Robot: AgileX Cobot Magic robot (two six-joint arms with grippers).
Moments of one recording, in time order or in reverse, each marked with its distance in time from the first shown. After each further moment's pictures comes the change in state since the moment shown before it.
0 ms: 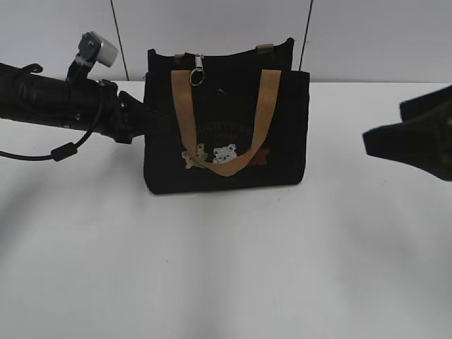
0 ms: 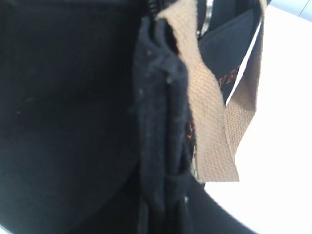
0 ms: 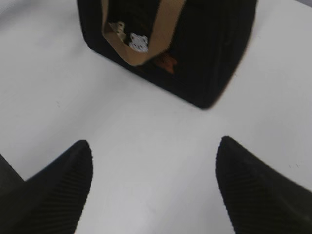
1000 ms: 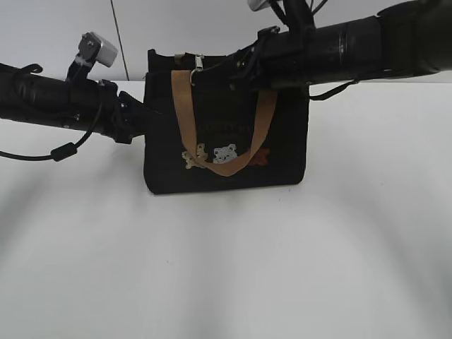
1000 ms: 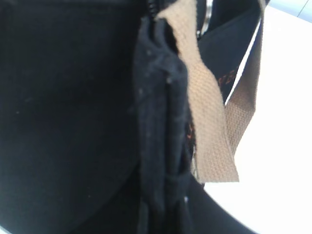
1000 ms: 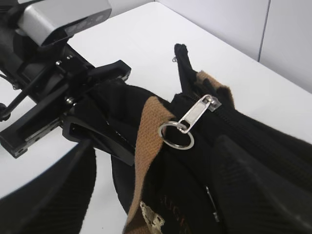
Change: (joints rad) left arm 0.000 0.001 0.000 0.001 0.006 0.000; right arm 0.282 0.884 -0.559 0.800 -0.068 -0.767
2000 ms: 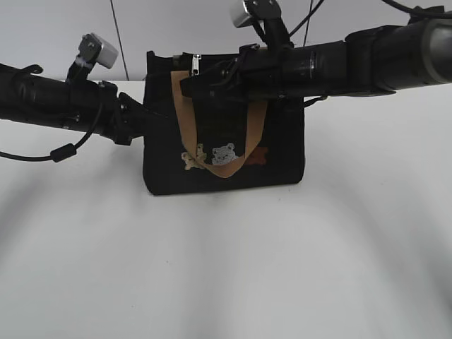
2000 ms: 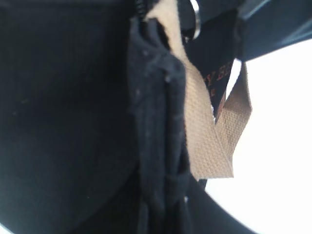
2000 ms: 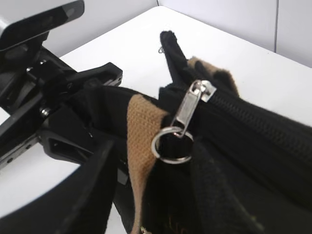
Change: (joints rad) left arm 0.000 0.000 0.000 0.011 -0.006 0.000; right arm 0.011 0.154 -0.060 0.150 0.064 -0.059
